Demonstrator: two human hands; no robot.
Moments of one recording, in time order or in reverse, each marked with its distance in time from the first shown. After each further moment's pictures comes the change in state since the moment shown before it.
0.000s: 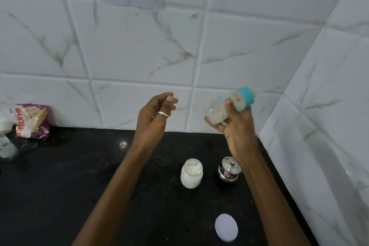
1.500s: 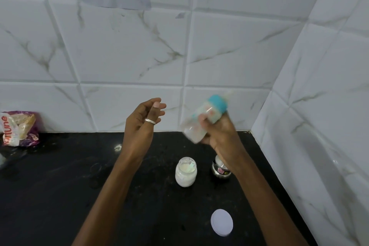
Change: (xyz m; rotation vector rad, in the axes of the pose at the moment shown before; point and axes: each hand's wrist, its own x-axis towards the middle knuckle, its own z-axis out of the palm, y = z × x) left_hand -0.017 0.000 -0.002 -0.043 -0.002 0.008; right_hand -0.022 0.007 -0.005 -0.167 -0.138 0.090
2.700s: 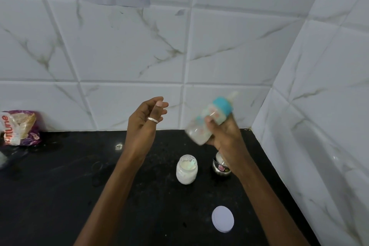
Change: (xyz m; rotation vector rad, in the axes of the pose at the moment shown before) left_hand -0.001 -0.003 0.001 0.011 -0.021 -0.009; right_hand -0.010 0.010 -0.010 0.015 0.039 -0.065
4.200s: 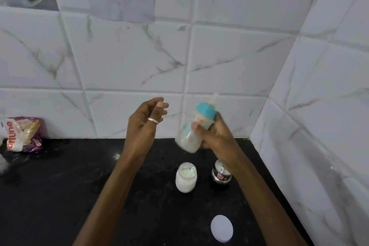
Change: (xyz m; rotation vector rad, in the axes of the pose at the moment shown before) left_hand -0.003 0.025 -0.003 0.010 0.014 0.046; right_hand 0.000 -0.021 0.022 -0.184 -0.081 0.056
